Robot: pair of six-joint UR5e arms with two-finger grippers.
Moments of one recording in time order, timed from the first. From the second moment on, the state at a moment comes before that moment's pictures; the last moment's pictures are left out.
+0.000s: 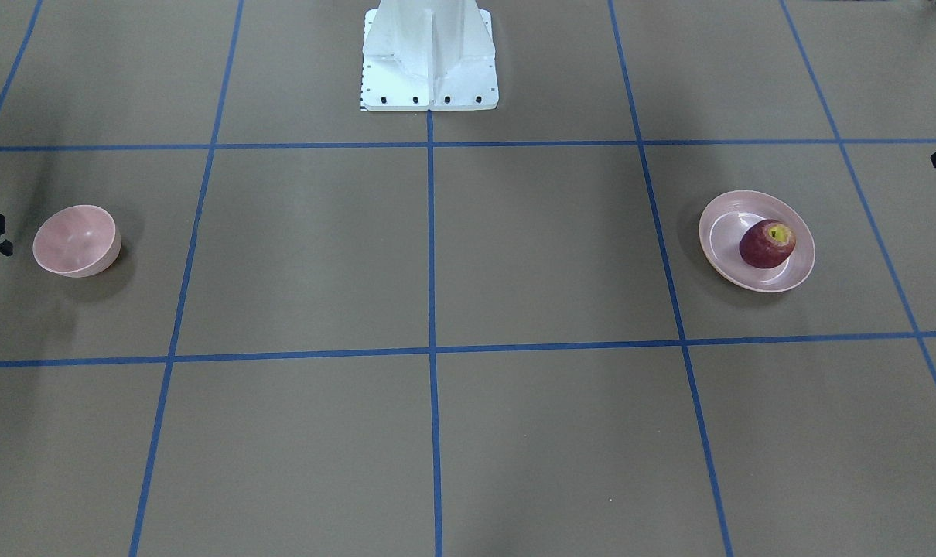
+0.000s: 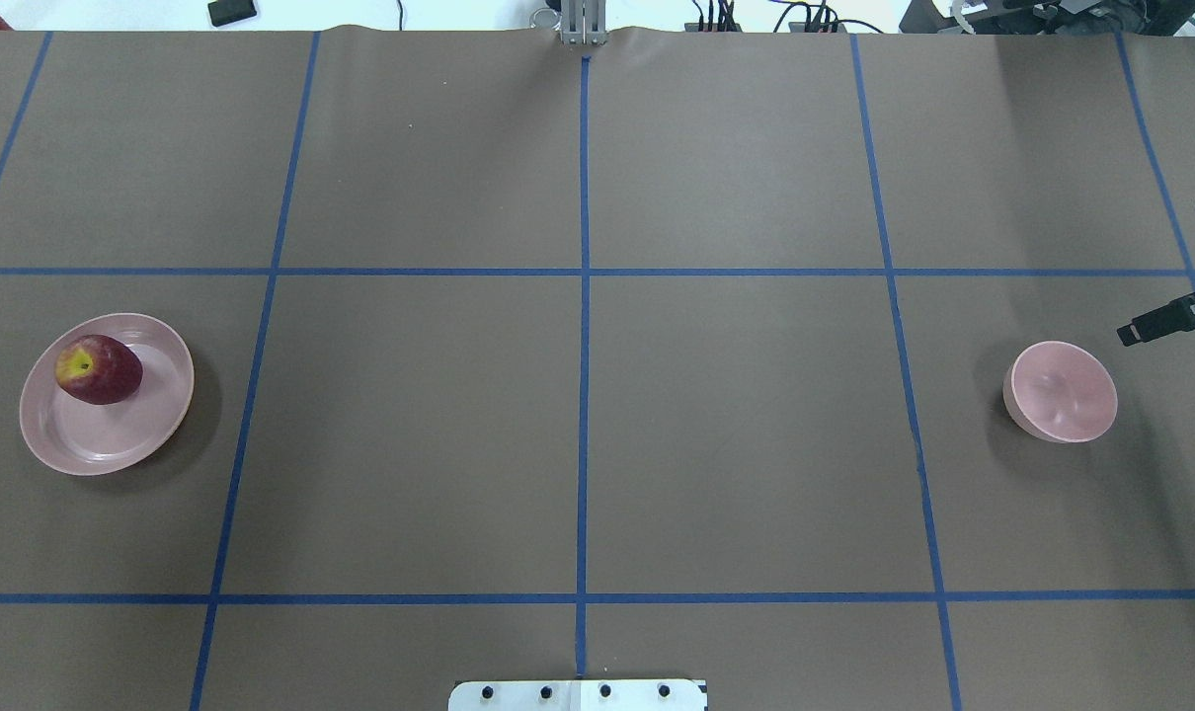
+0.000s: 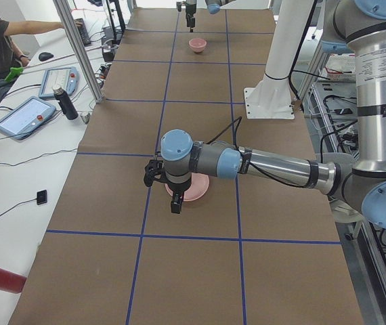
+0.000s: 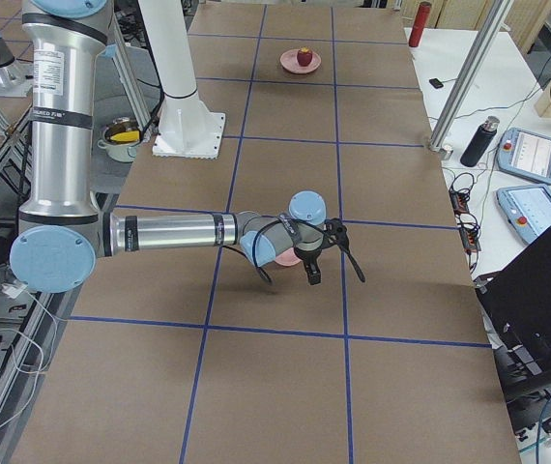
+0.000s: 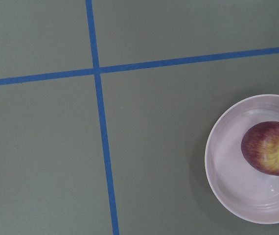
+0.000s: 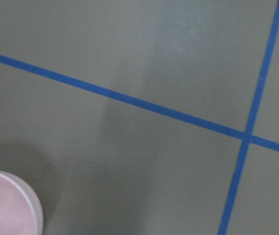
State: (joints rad) left arm -1.46 -1.42 -1.89 -1.57 -2.39 -0.06; right arm 1.15 -1.66 1.67 -1.04 2.29 0.37
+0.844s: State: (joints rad) left arm -1.47 -1.42 -1.90 -1.60 -2.39 -0.06; right arm 1.03 -1.66 1.63 -1.01 2.28 0.44
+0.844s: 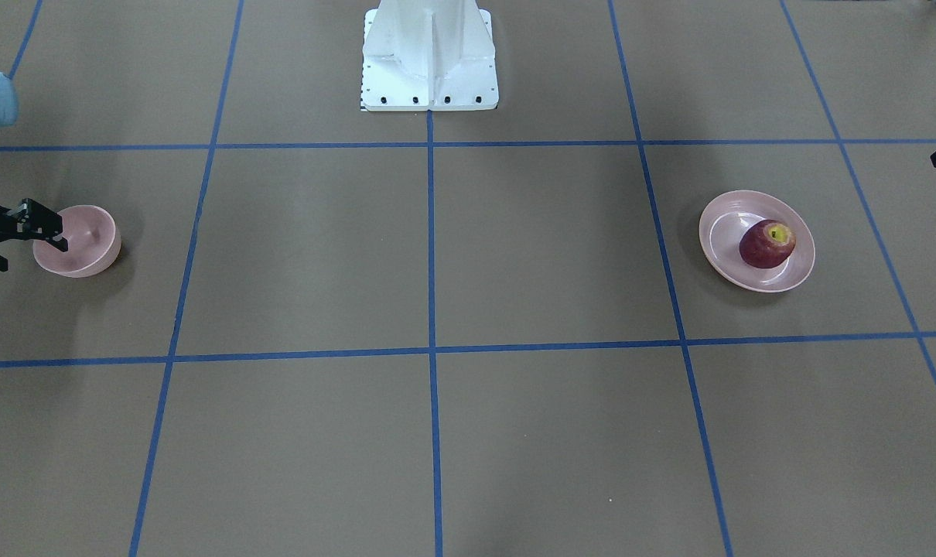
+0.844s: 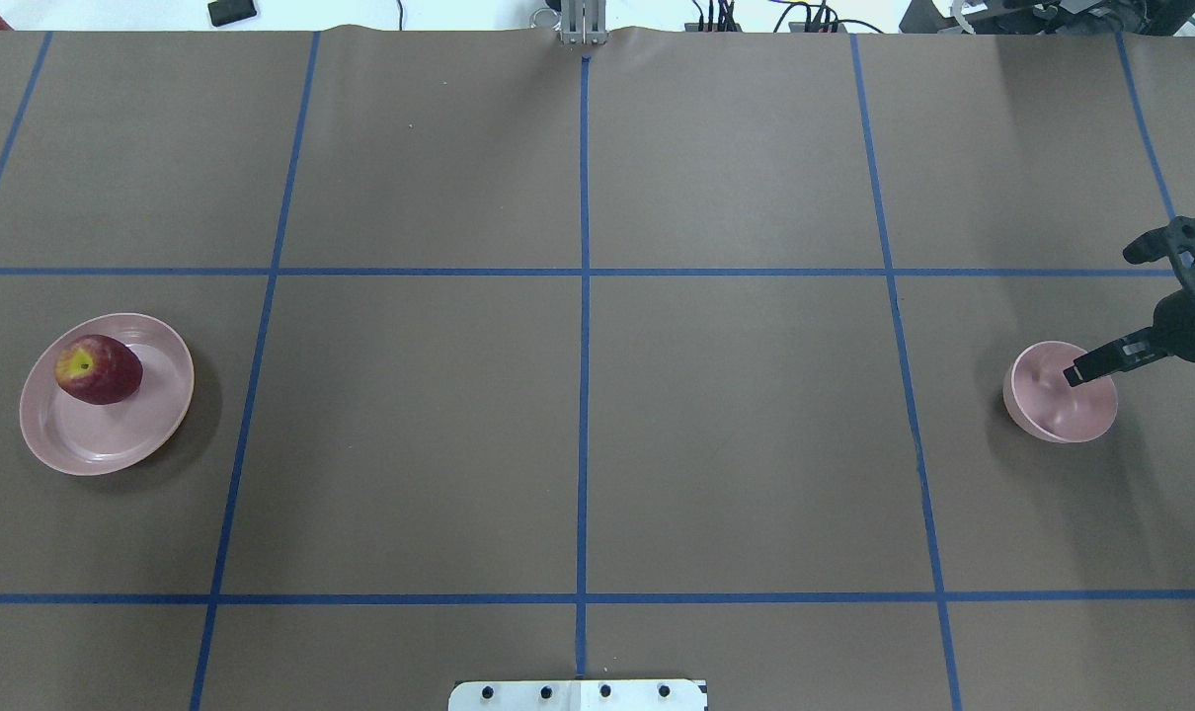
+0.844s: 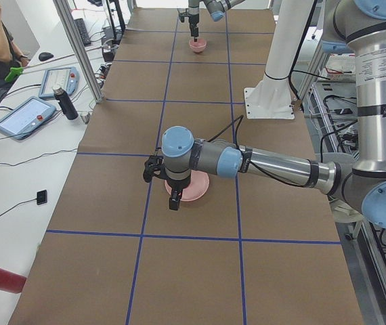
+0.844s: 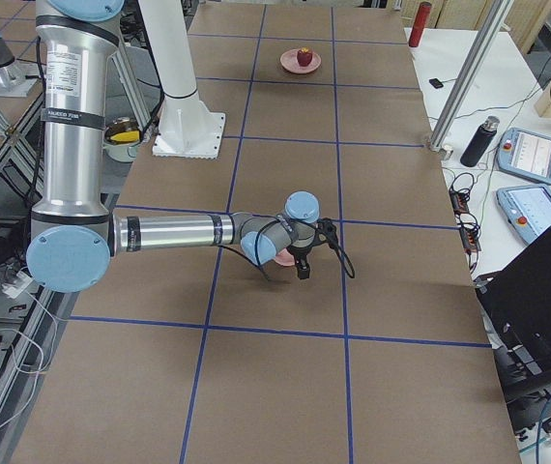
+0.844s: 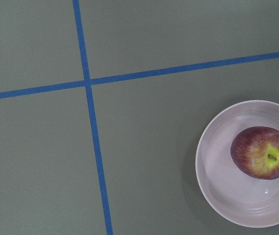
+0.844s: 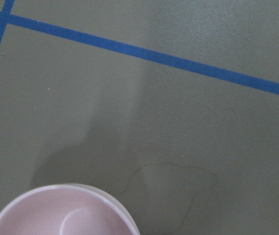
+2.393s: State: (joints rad) left arm -1.41 -1.45 -1.76 -2.03 -2.39 -0.38; right arm 0.82 -1.19 1.66 -1.12 2.22 1.09
